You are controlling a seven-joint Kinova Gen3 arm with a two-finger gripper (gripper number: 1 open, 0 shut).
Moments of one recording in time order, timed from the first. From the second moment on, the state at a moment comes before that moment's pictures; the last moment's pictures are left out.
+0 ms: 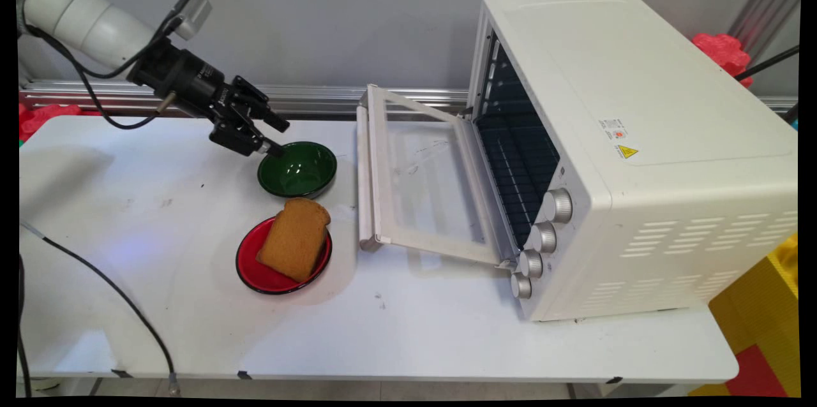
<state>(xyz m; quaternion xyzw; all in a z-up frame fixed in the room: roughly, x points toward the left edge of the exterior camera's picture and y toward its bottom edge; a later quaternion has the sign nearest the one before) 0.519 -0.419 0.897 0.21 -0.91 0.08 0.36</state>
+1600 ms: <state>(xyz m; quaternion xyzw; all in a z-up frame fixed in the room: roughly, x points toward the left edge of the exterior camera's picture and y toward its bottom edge) 0.471 -0.455 0.811 0.21 -0.91 0.06 0.36</state>
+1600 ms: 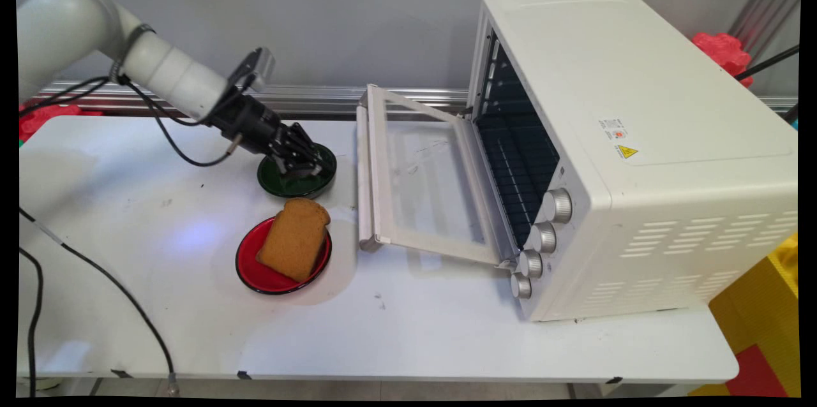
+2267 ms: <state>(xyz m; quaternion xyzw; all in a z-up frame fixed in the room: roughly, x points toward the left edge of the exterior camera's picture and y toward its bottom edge) 0.447 -0.473 0.769 0.20 -0.90 0.07 0.37</state>
